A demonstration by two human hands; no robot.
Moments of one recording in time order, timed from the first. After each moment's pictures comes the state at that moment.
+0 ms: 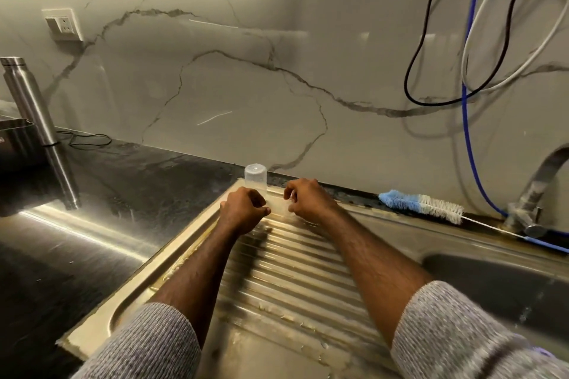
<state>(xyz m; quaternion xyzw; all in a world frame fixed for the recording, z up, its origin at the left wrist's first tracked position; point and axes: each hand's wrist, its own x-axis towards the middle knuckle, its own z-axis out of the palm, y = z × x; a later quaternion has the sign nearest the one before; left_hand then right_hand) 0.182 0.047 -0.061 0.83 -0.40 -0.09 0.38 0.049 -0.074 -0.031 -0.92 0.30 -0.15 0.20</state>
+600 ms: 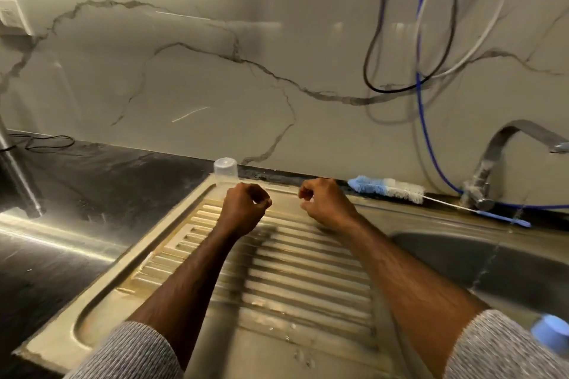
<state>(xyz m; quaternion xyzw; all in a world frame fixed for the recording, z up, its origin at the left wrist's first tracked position) 0.117 0.029 -0.058 0.76 -0.48 -0.05 0.43 -0.049 -0.096 -0.041 -0.89 0.34 -0.22 0.19</state>
